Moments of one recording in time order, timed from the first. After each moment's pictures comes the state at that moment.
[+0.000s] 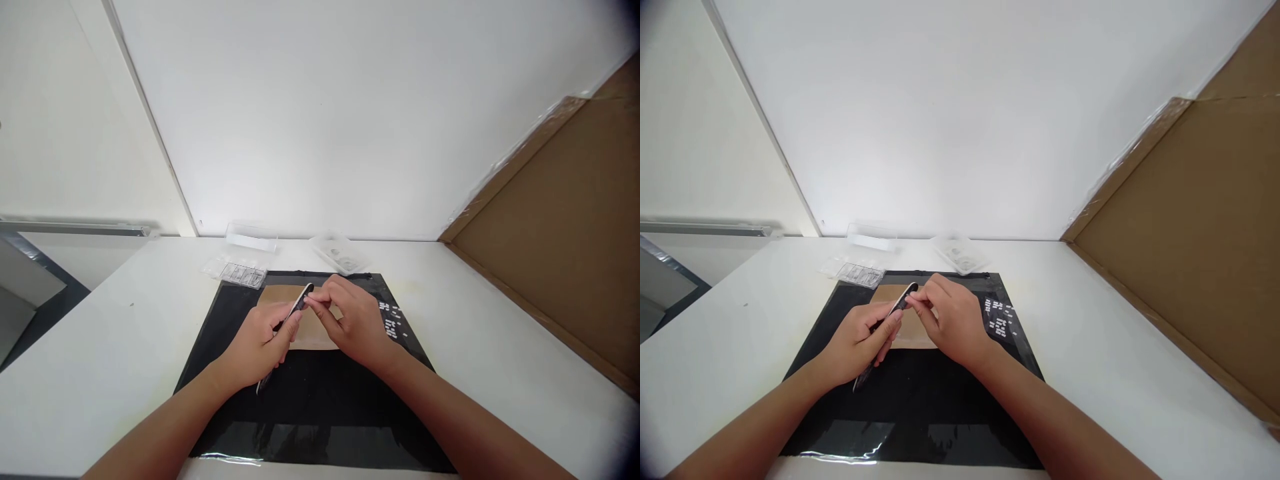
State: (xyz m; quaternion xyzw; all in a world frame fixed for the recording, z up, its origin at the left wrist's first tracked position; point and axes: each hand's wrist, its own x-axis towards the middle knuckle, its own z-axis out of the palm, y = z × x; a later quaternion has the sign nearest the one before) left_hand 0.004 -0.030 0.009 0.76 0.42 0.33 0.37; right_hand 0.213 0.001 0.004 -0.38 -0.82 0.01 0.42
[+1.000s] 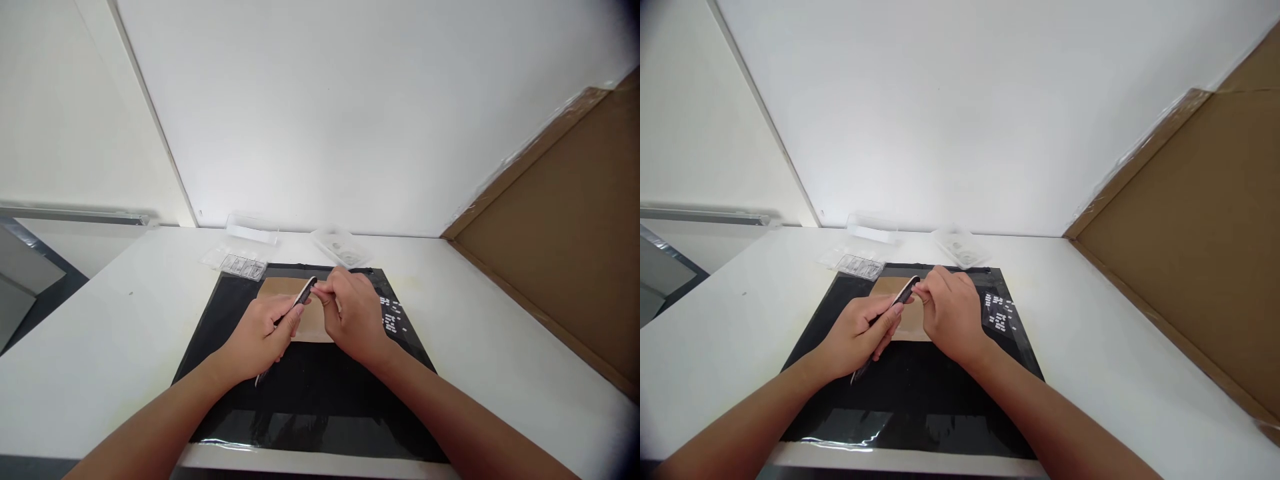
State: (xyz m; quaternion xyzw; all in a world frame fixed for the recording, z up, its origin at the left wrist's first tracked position) left_hand 0.005 -0.033 0.013 0.77 0.41 0.34 0.34; right_hand 0.204 -0.004 0.001 -0.40 -0.81 -0.05 0.42
